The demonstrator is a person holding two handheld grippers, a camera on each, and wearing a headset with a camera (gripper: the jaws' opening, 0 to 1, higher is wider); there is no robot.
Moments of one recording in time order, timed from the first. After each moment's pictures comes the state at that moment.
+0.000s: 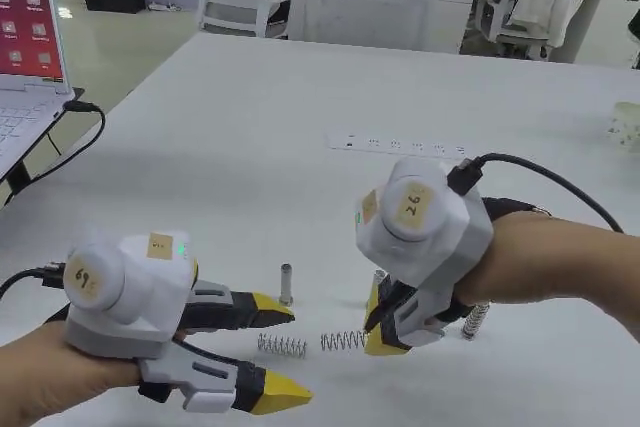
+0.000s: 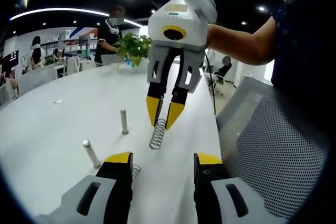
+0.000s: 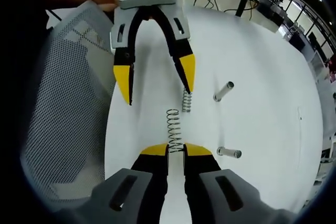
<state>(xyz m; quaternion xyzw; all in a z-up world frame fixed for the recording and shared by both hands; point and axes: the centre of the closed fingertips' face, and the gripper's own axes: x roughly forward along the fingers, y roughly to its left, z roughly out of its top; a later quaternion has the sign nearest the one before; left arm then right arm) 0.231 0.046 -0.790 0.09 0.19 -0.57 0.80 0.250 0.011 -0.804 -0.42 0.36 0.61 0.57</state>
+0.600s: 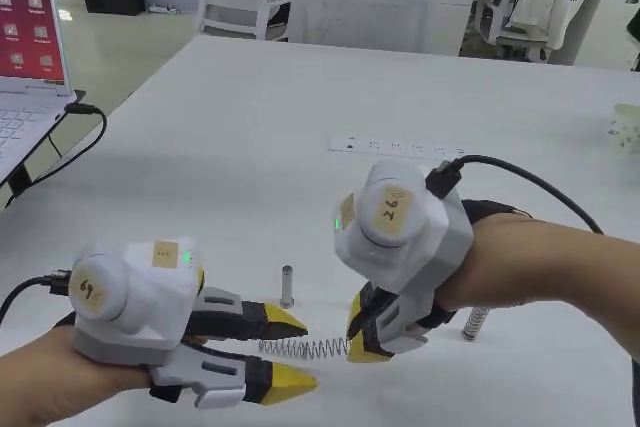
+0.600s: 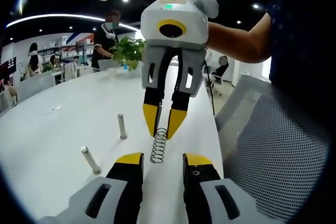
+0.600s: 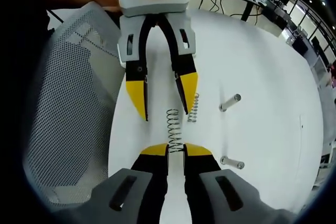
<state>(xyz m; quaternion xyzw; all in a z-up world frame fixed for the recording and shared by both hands) 0.232 0.041 -0.789 0.10 0.17 -0.58 0.79 0.240 0.025 -0.803 -0.43 0.35 0.62 0.56</state>
